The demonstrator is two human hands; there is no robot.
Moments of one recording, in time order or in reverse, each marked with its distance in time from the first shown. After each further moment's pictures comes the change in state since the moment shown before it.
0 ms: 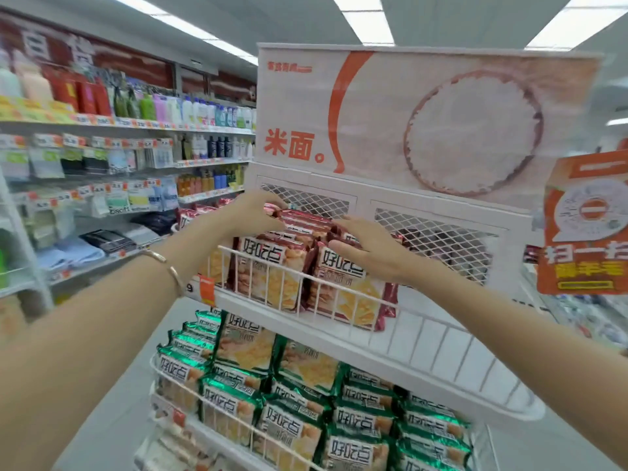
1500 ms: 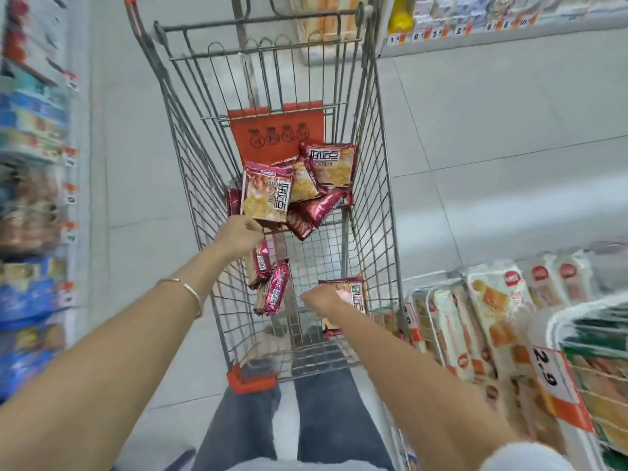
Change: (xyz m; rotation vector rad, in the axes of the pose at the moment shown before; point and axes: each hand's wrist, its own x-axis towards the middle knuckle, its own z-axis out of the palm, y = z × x) left_hand -0.472 -0.635 0.066 -0.279 0.033 -1.531; right_hand 0.064 -0.502 0.718 0.471 -1.482 0.453
